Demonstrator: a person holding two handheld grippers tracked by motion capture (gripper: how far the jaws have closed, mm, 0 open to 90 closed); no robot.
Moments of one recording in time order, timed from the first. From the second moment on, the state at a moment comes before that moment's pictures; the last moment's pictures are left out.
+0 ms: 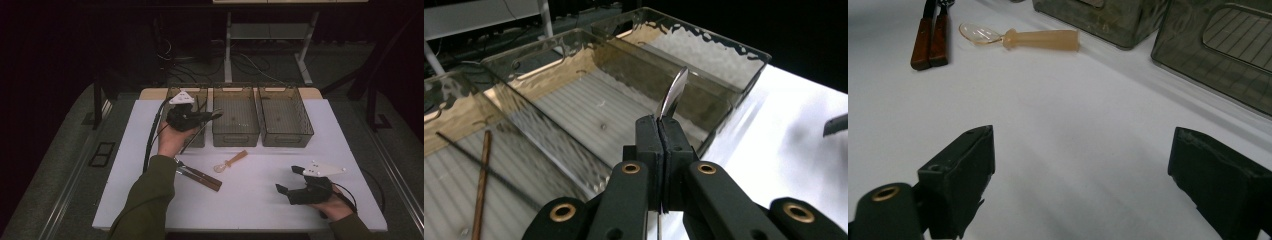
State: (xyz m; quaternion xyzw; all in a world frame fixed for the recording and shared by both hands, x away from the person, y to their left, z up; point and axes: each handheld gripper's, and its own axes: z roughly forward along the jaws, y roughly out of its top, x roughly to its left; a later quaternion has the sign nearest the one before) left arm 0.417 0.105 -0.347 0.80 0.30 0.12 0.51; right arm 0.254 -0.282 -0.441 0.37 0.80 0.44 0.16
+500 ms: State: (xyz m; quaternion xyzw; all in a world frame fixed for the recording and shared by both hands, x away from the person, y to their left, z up) left arm 0.443 0.075 -0.327 0.80 0.29 0.13 0.51; right arm 0.253 -0.279 -0.441 0.36 0.80 0.44 0.15
